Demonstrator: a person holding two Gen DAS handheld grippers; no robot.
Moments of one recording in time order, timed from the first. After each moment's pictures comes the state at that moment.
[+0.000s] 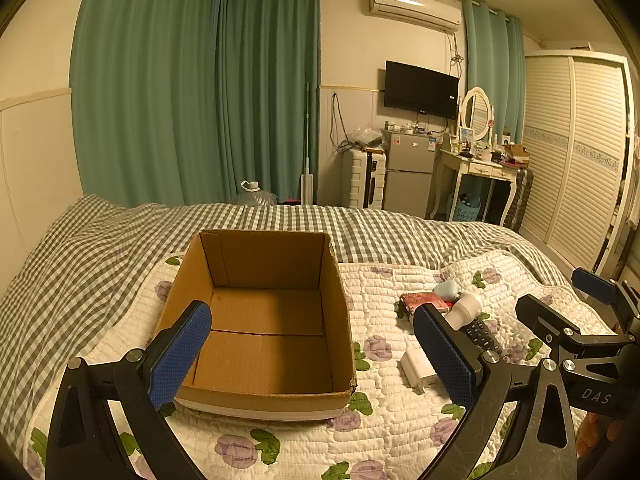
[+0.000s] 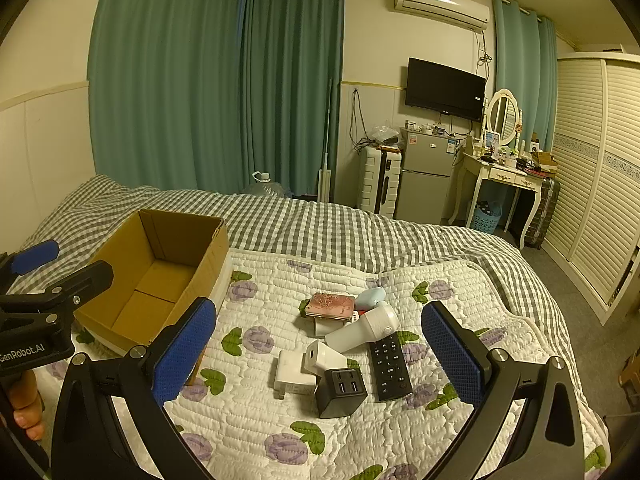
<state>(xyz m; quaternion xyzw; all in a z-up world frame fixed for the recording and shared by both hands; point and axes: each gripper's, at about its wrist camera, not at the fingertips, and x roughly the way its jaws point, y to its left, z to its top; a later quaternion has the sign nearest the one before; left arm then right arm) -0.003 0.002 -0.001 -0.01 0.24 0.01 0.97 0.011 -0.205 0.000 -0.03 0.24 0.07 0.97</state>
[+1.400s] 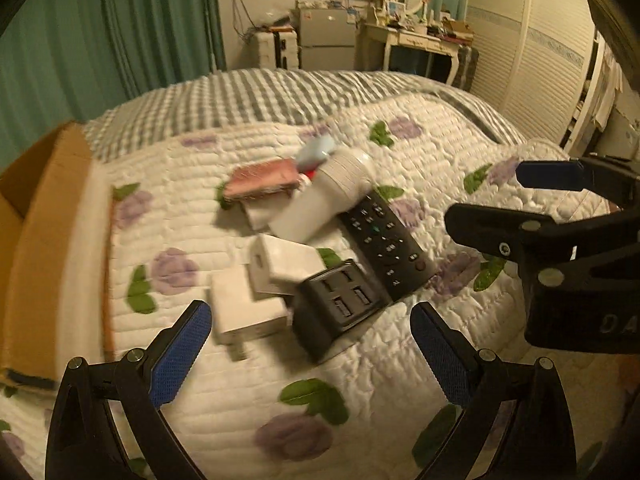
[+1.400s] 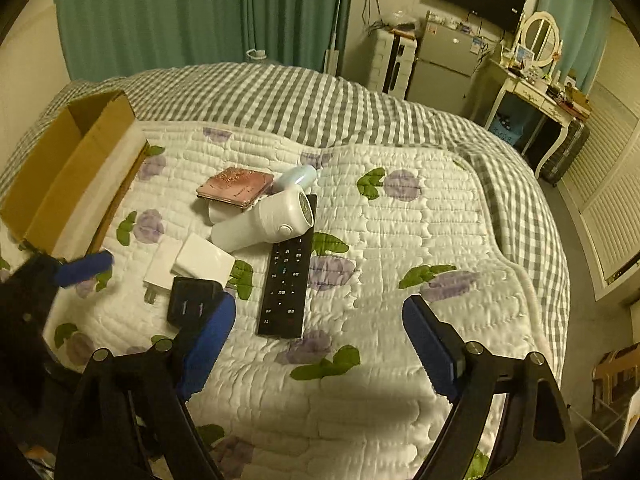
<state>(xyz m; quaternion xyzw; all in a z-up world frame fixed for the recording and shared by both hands) 0.086 -0.184 -0.131 0.06 0.45 -0.11 0.89 0.110 -0.315 -0.086 -0.08 0.46 0.09 0.88</state>
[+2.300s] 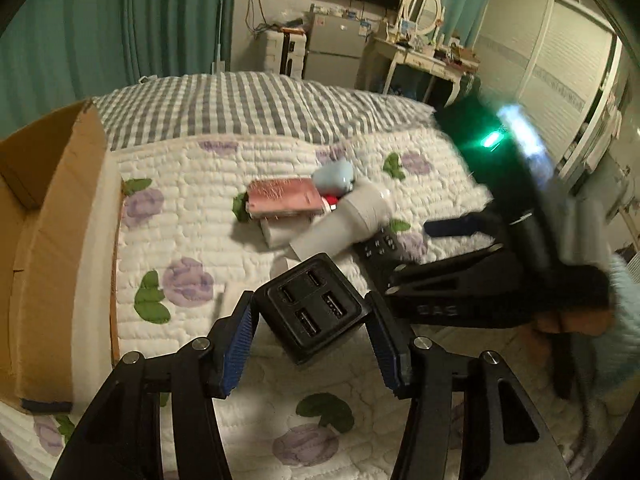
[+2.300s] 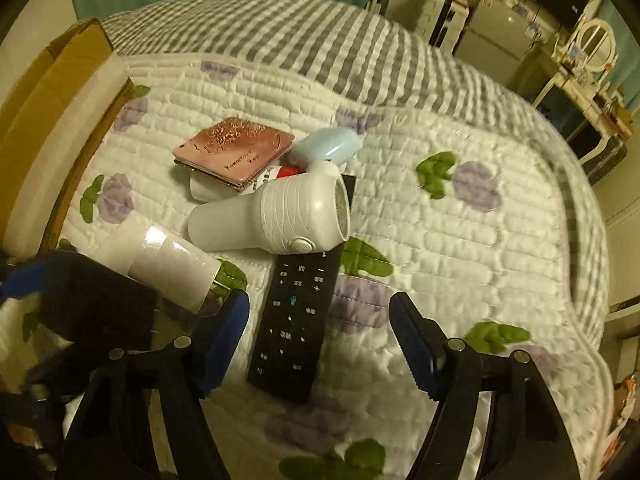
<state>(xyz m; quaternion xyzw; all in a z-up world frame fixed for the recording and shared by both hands) 0.103 -0.140 -0.107 -0.02 0.45 -0.13 0.88 0.186 -0.280 -0.145 -0.13 0.54 0.14 0.82</state>
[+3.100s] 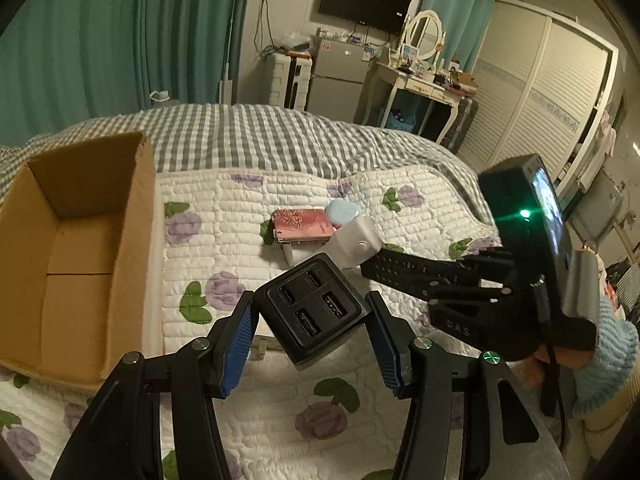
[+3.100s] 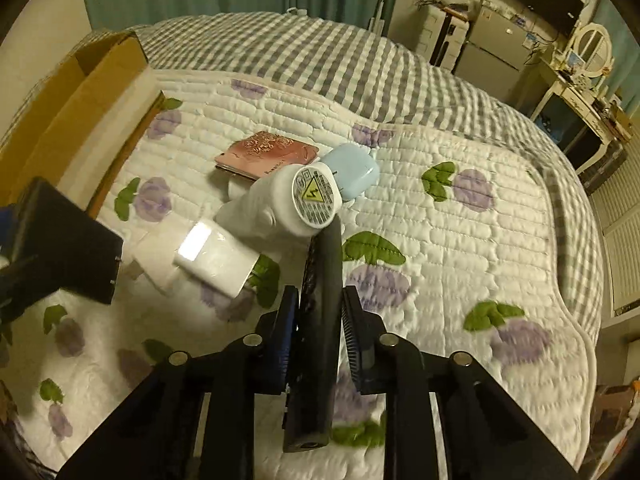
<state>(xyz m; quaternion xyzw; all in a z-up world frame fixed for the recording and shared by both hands) 0.076 -0.112 -0.065 -0.03 0.41 -0.12 0.90 0.146 -0.277 -0.118 -0.12 0.51 0.14 0.84</state>
